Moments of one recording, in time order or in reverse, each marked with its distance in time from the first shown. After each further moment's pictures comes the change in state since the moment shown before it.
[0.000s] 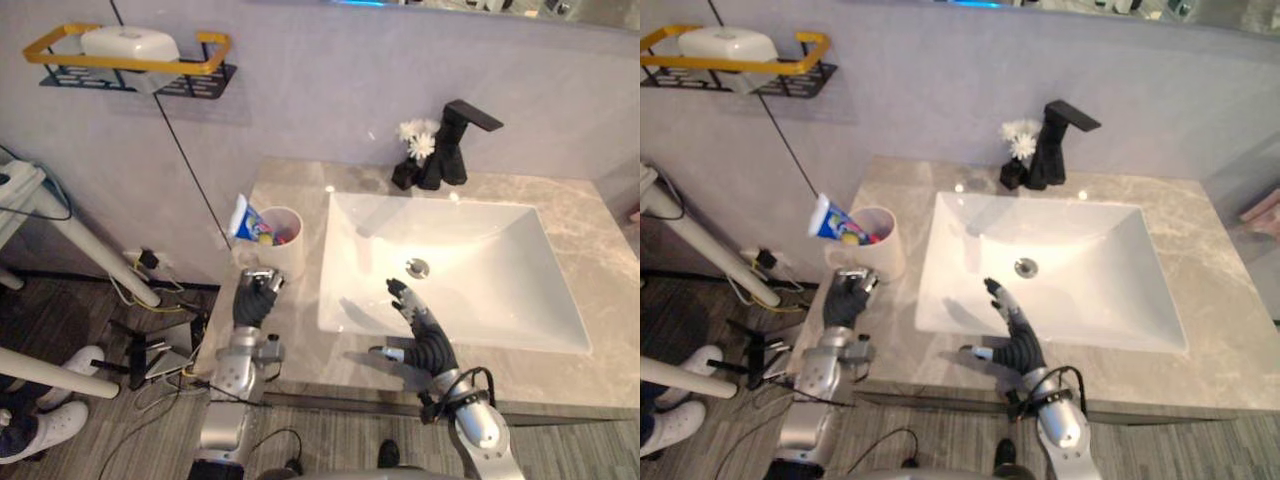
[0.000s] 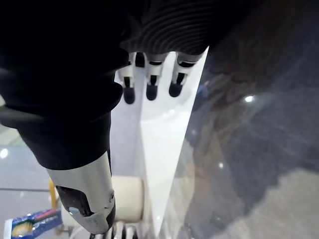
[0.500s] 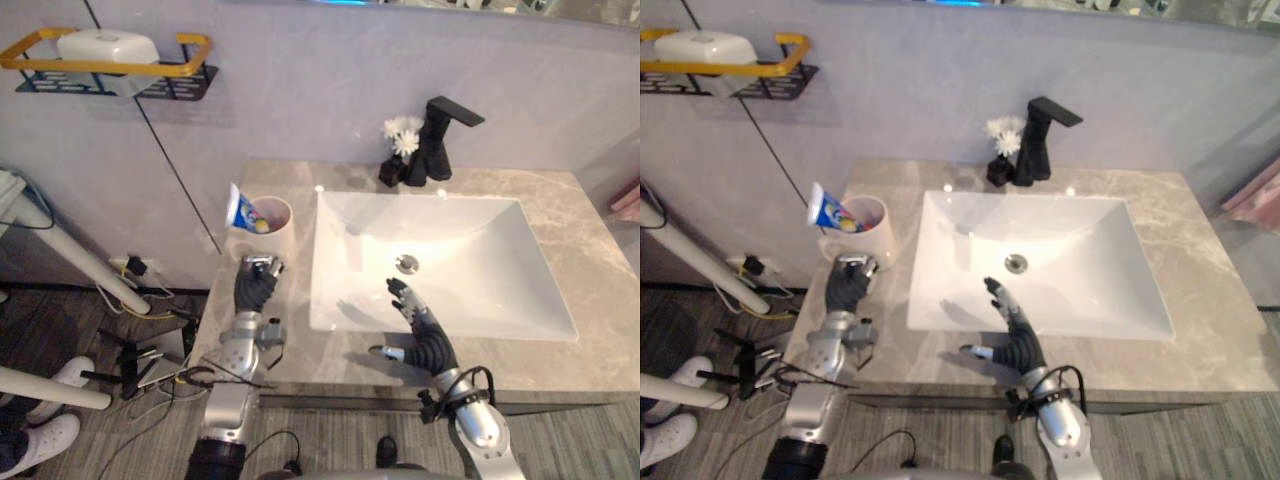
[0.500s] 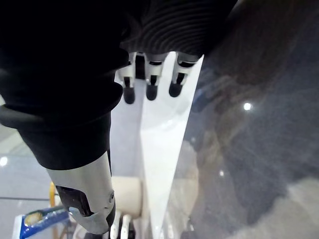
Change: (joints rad) left arm -0.109 0.018 0.007 0.062 0.000 0.005 0.043; right arm 0.001 -0.002 -0.001 0.000 0.000 -0.002 0.000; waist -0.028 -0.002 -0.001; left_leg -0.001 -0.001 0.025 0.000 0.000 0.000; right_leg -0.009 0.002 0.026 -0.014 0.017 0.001
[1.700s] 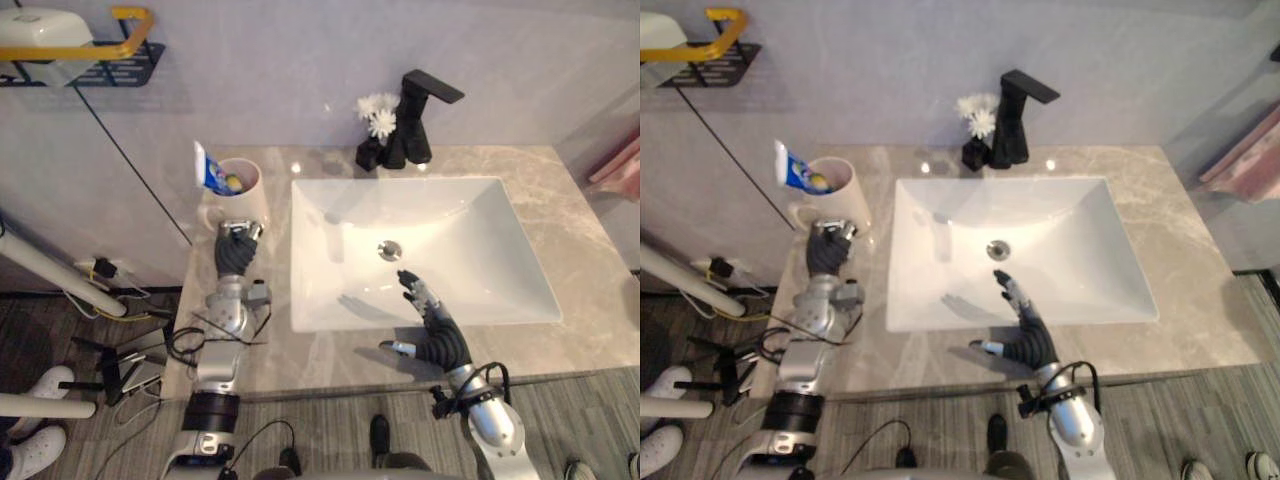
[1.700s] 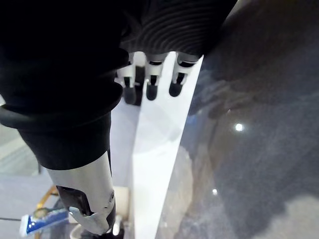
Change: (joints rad) left arm -0.214 0.037 0.116 0.127 0.000 0.021 0.063; right arm 0.001 -0.037 -0.042 -0.044 0.001 -0.023 0.005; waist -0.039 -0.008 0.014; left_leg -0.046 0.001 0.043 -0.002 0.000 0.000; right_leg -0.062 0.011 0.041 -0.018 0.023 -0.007
